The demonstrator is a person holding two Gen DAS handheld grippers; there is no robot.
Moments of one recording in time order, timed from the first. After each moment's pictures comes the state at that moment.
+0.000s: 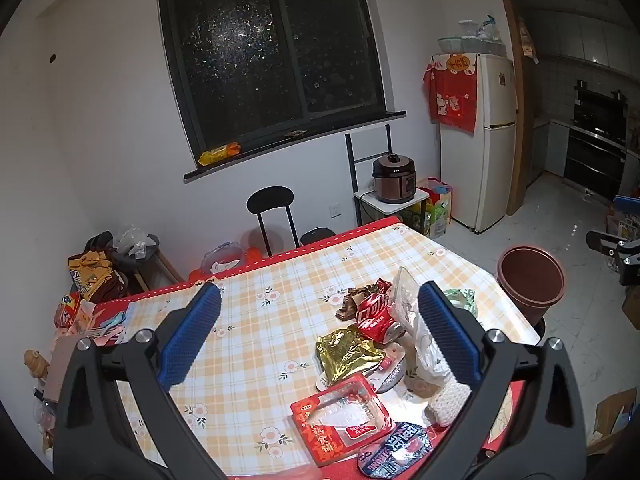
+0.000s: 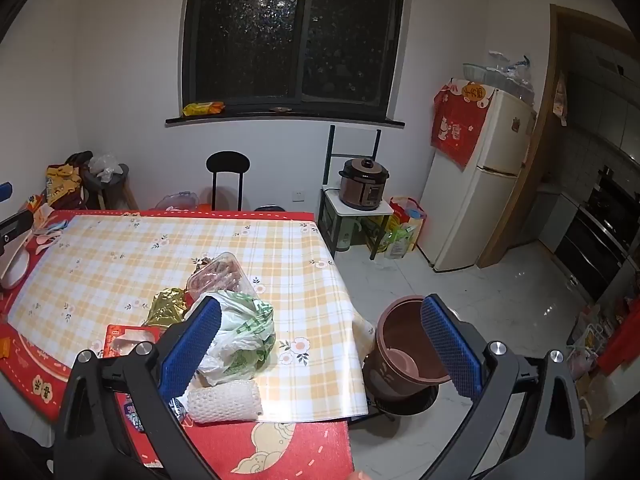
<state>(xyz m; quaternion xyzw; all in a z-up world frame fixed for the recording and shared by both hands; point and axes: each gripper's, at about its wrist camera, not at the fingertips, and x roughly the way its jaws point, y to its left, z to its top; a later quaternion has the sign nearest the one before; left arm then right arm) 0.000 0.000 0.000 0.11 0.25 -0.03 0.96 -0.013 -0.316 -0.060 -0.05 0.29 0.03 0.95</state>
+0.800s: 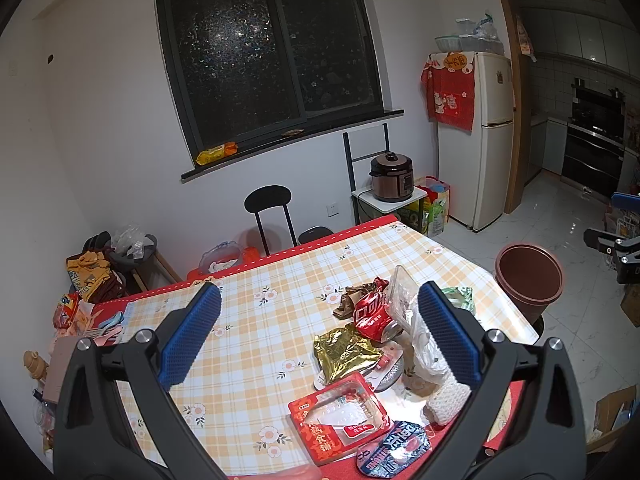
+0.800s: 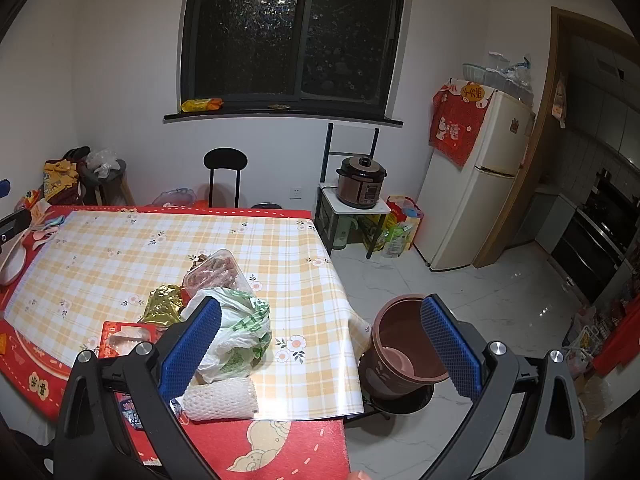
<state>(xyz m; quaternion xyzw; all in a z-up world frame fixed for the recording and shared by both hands) -0.001 0.000 0.001 0.11 0.26 -0.03 0.96 -0.013 -0.315 -0.061 -0.05 0.30 0.02 0.95</state>
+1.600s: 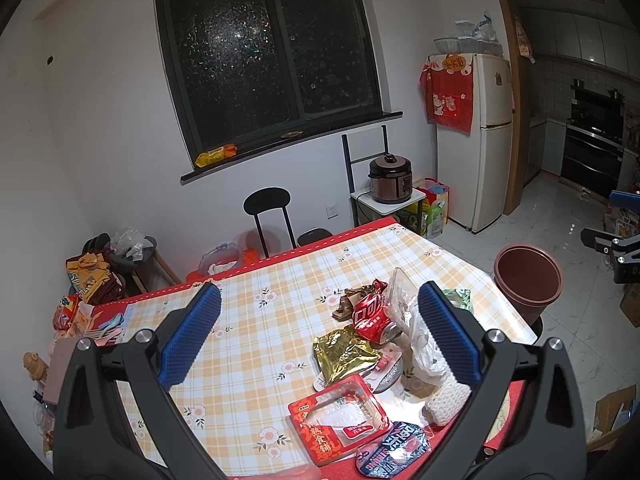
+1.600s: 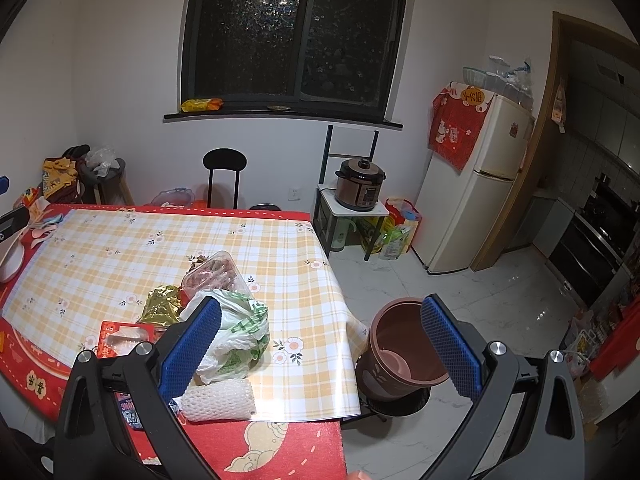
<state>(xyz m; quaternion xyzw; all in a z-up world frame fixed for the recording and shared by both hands) -0.001 -0.005 -0.005 0.11 0.26 -0.03 0.96 -0.013 -0.317 -0.060 -0.06 0.30 0.02 0.95</state>
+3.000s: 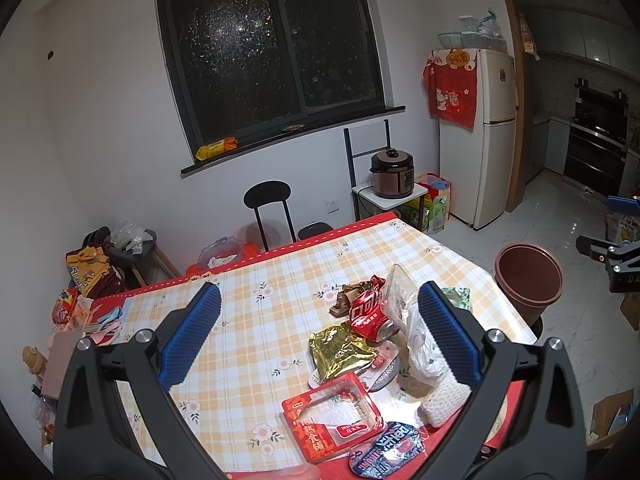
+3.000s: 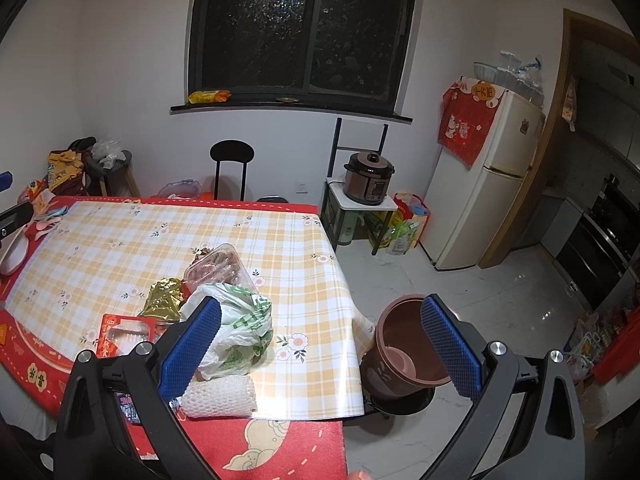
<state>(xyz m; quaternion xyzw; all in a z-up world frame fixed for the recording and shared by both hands) 0.004 -0.028 -0.010 0.11 0.27 -0.02 0.96 -0.003 -0.319 -0.075 -0.06 0.31 0.04 0.95</state>
